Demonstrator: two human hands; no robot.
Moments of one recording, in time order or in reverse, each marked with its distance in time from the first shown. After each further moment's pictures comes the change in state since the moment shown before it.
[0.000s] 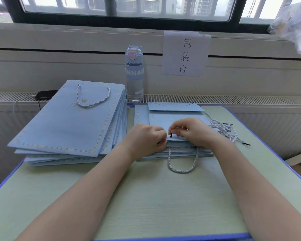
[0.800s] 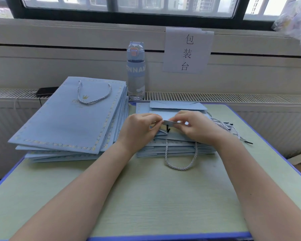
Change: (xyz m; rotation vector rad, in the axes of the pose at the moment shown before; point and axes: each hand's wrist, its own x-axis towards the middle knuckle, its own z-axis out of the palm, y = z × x) left_hand 0.001 -0.002 -0.009 -0.215 0.300 -0.208; right_hand -0.002 -0.008 -0.003 -0.080 0.056 -0.092
